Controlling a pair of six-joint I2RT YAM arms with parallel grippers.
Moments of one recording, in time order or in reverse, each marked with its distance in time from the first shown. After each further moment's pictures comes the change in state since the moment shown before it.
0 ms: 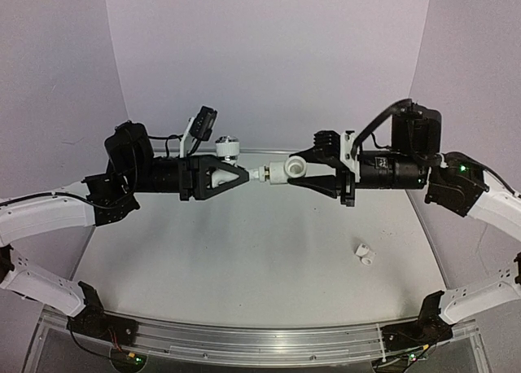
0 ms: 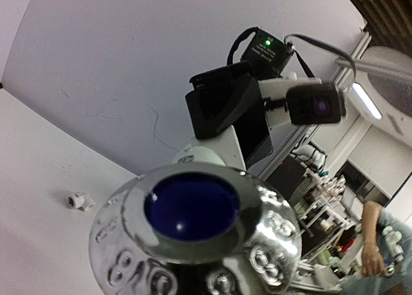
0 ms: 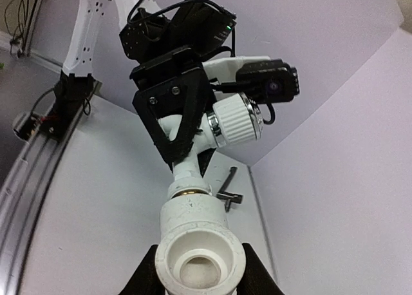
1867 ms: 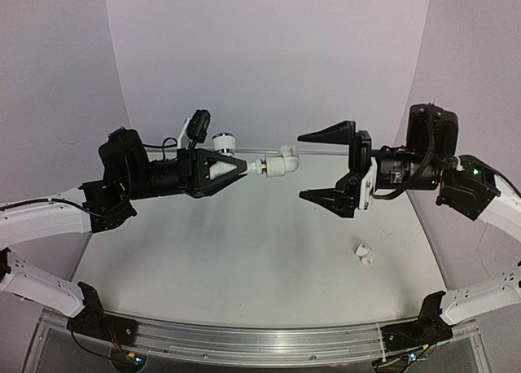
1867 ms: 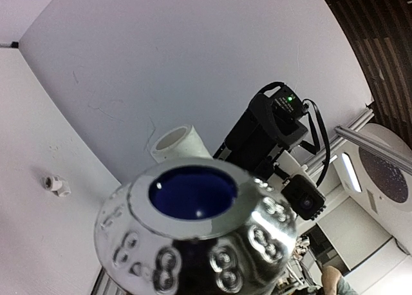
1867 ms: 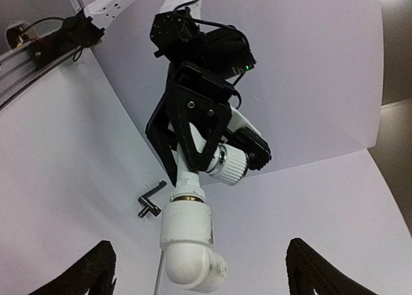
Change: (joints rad) left arm -0.026 -0.046 -0.050 0.049 -0.171 -0.326; right arm -0.008 -0.056 -0.015 0.007 -0.048 -0.590
